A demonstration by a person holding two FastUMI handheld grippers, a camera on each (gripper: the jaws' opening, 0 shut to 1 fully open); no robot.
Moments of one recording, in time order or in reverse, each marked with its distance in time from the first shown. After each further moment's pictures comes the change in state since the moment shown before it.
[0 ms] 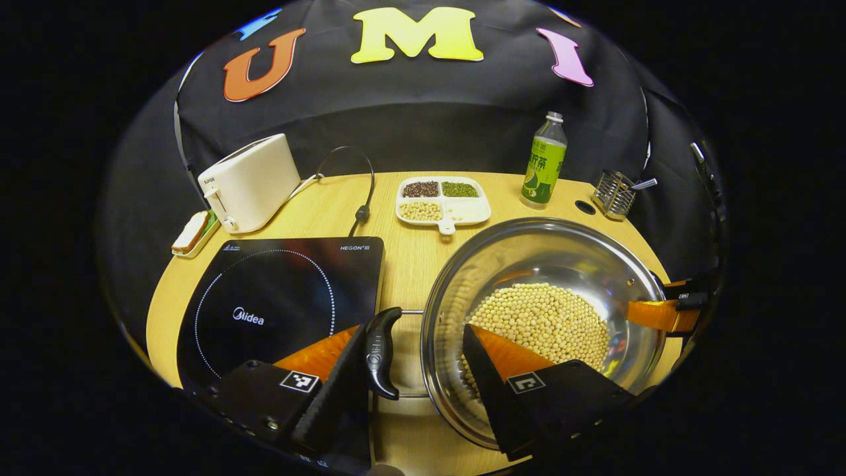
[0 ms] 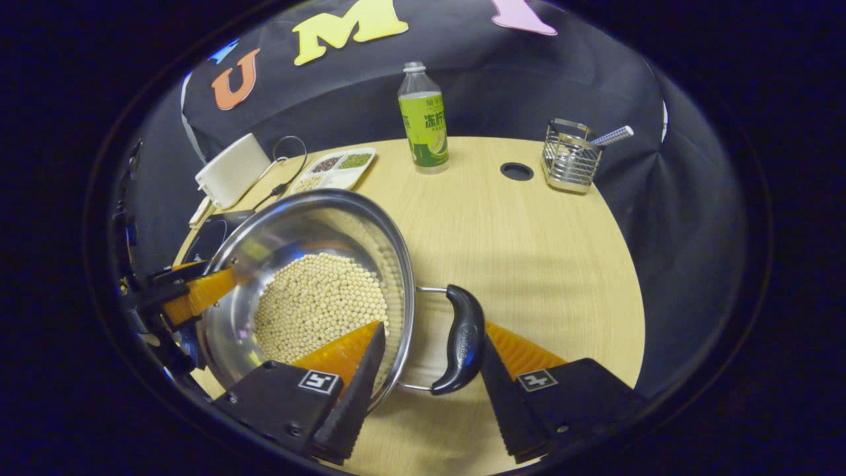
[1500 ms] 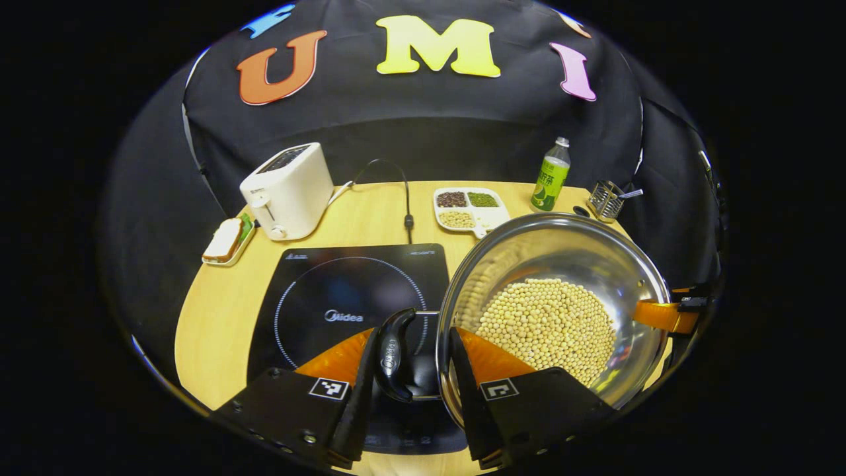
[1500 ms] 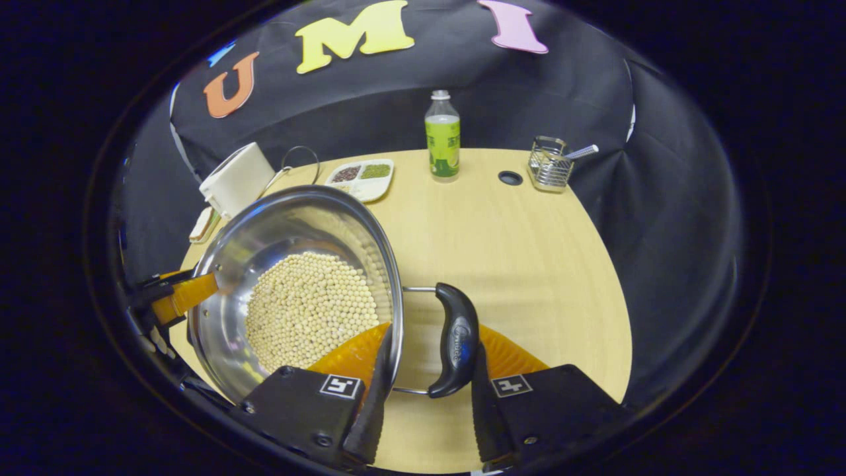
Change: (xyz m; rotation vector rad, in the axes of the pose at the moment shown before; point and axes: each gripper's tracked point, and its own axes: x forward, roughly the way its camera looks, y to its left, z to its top) left arm -0.085 0.097 0.012 0.012 0.015 -0.024; right arm -0.088 0.104 -0.011 0.063 -0.019 -0.081
